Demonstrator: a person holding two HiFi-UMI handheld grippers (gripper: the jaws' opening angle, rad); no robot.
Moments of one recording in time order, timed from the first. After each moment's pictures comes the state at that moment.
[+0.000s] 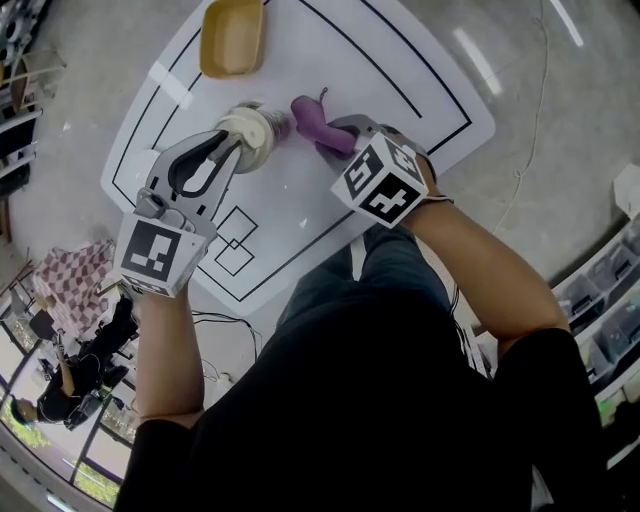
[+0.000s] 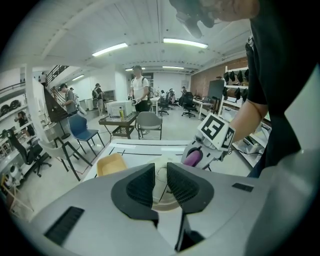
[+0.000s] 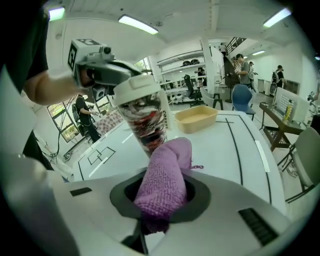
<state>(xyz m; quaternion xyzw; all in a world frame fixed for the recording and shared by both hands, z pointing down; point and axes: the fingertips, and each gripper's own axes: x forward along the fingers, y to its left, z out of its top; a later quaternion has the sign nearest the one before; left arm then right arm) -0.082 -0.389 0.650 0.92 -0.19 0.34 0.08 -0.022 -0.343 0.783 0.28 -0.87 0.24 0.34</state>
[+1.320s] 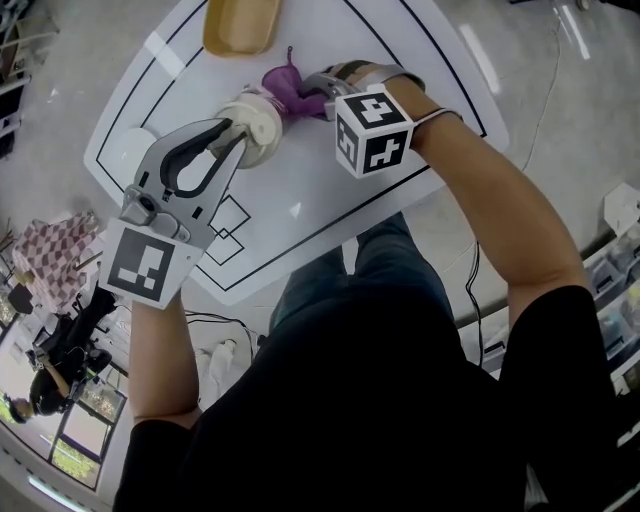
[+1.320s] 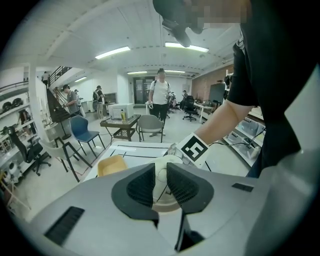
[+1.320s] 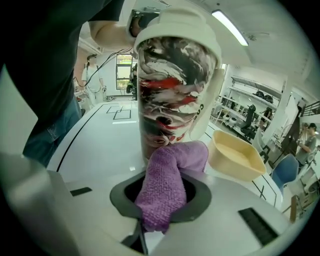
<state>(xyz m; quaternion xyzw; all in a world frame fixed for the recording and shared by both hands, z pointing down) -0.089 -0.396 0.658 0.92 -0.19 0.32 0.08 -0.072 -0.390 0.832 0.03 -0.91 -0.08 0.41</state>
